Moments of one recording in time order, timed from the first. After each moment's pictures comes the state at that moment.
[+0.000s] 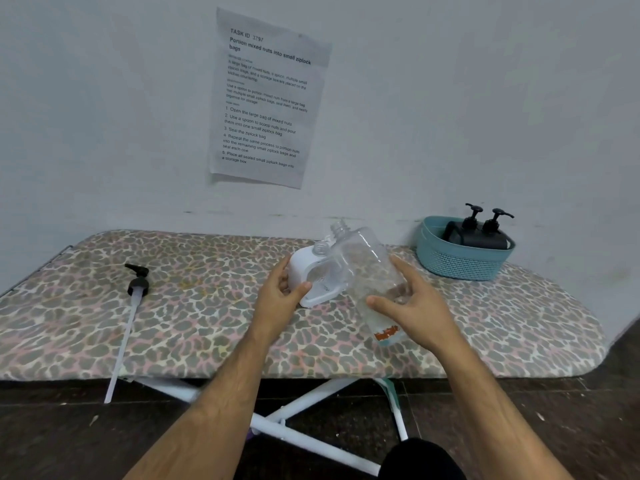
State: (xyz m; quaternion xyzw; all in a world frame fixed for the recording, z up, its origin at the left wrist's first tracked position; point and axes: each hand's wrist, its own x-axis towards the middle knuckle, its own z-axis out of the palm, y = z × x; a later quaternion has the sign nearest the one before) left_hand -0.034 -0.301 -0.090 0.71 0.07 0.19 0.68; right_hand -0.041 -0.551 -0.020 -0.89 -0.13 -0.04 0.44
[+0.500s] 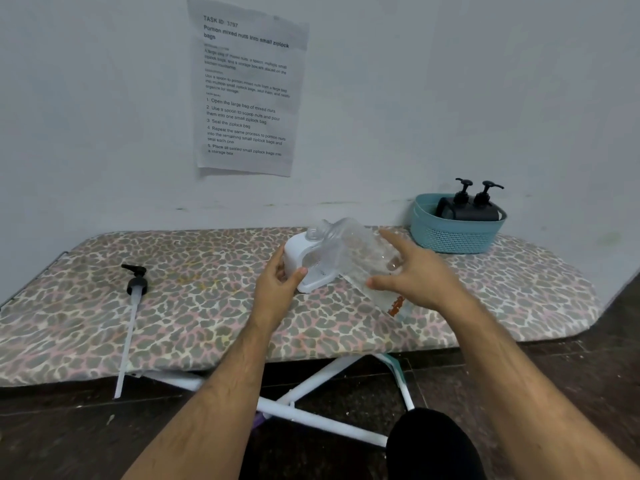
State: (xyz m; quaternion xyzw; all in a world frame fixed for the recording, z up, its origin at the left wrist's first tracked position) left_hand -0.044 -0.308 -0.081 0.72 0.06 0.19 0.67; right_hand -0.044 -0.553 0.018 -0.95 -0.13 -0.02 0.28
